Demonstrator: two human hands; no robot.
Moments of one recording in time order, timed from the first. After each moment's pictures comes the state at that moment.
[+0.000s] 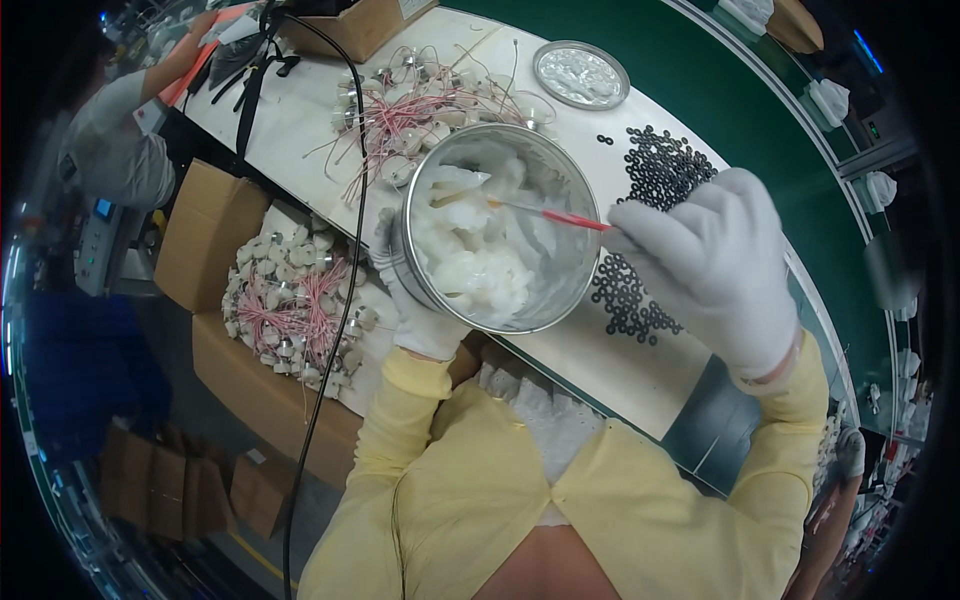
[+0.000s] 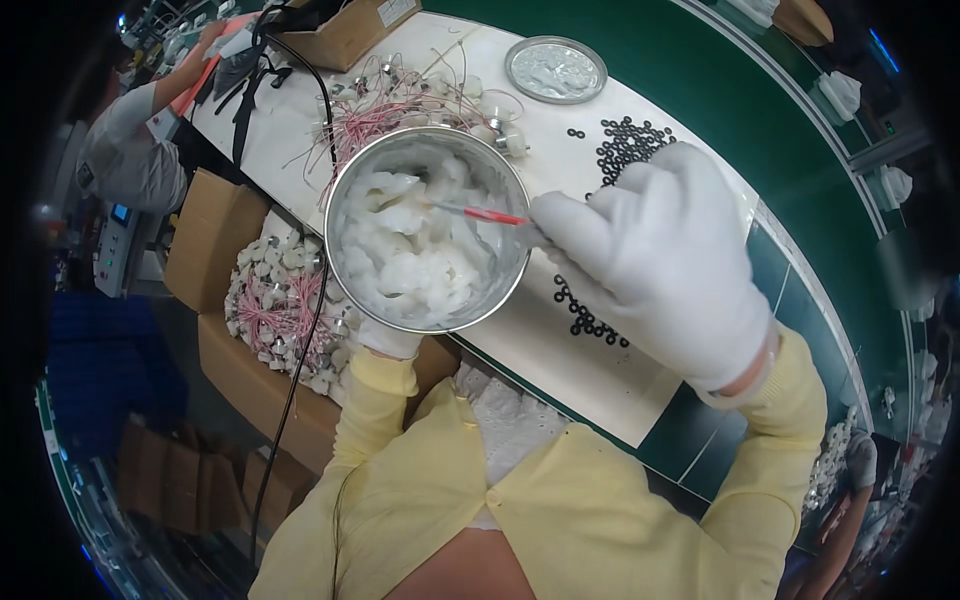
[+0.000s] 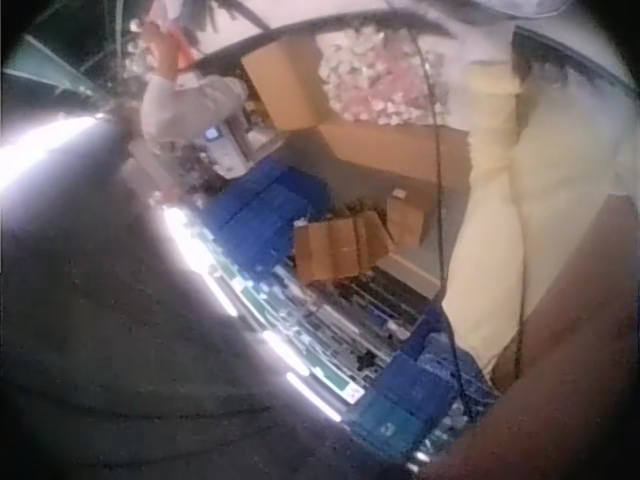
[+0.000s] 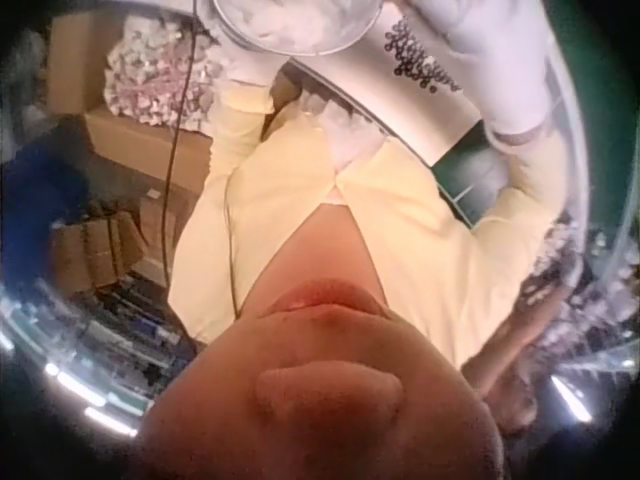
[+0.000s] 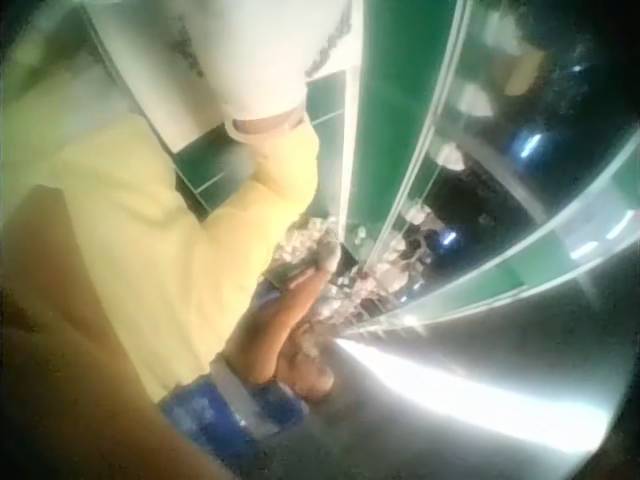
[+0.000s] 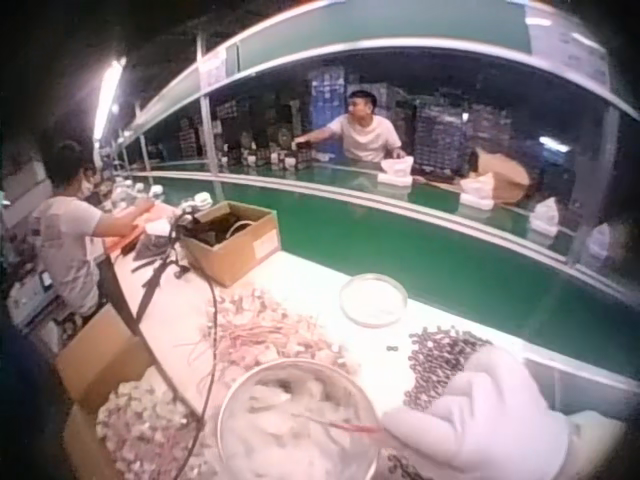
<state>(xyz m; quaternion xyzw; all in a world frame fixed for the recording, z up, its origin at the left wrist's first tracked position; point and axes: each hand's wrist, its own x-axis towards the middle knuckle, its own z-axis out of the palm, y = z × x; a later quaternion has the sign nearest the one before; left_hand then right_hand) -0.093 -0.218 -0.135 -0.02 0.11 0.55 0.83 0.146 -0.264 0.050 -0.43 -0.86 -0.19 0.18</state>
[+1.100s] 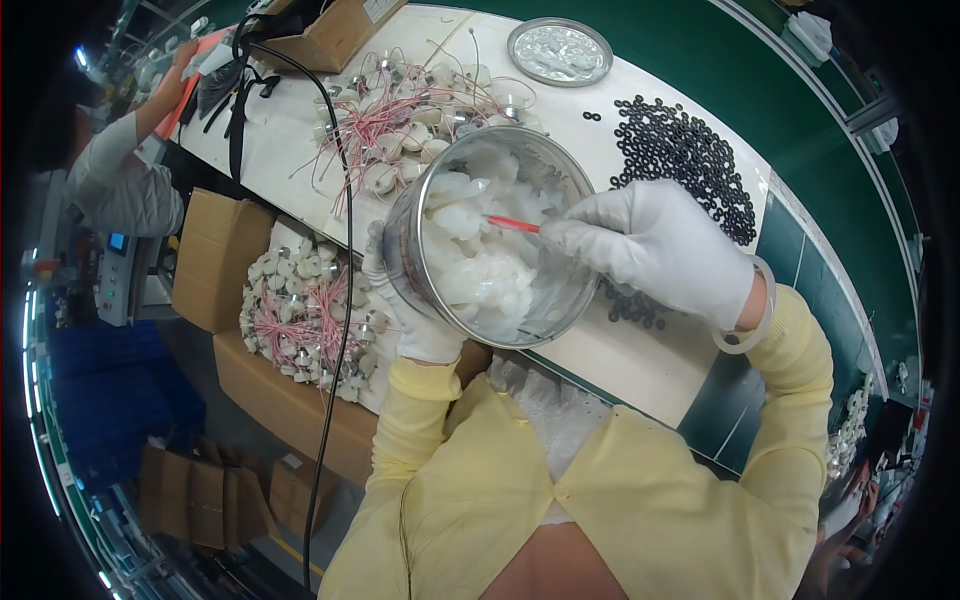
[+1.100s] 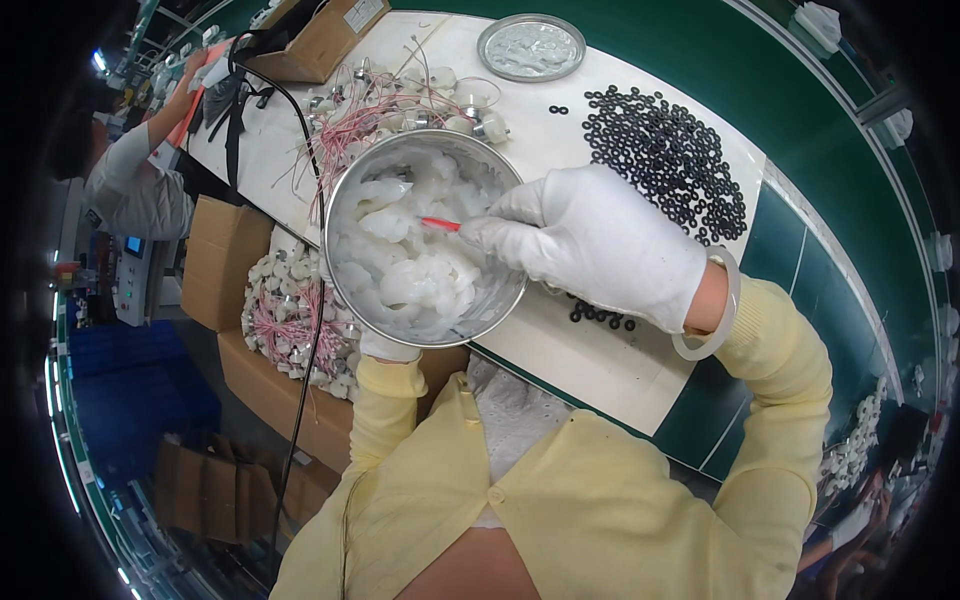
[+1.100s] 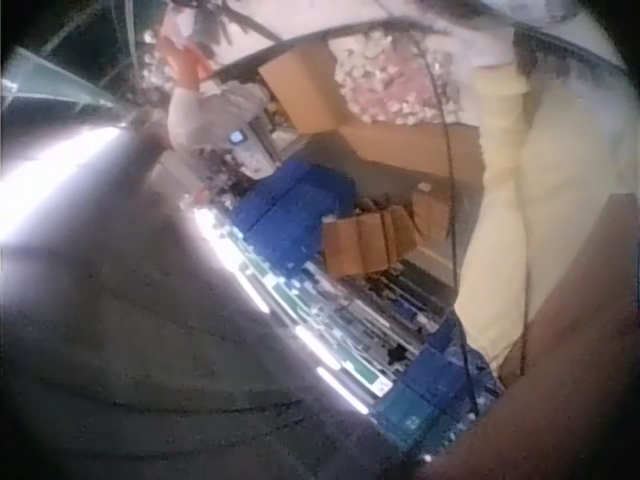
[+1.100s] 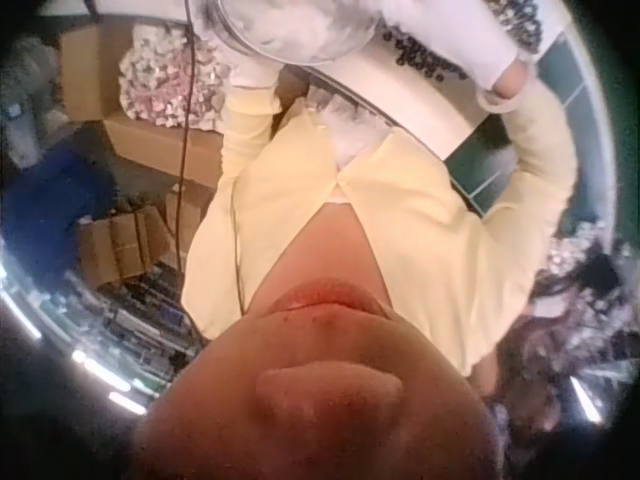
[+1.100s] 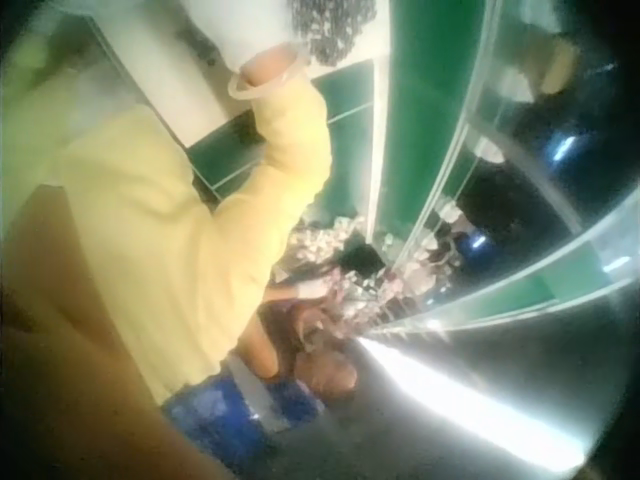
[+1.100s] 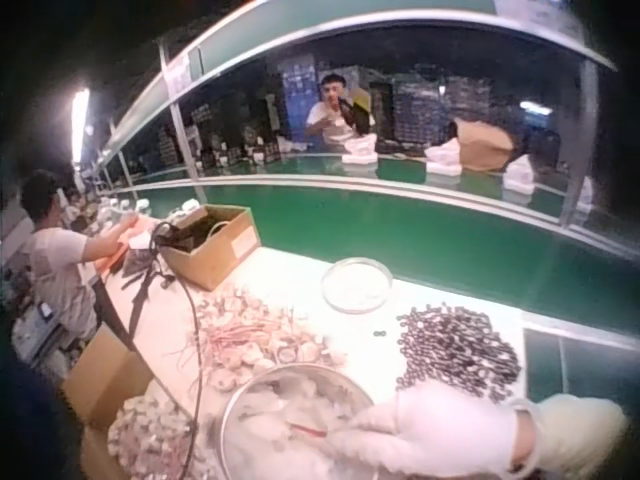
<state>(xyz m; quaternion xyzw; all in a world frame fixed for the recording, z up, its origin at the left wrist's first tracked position) -0.165 -0.220 -0.282 0.28 0.20 0.41 0.84 0.146 -0.249 0.025 -0.56 -0.63 0.49 0.22</state>
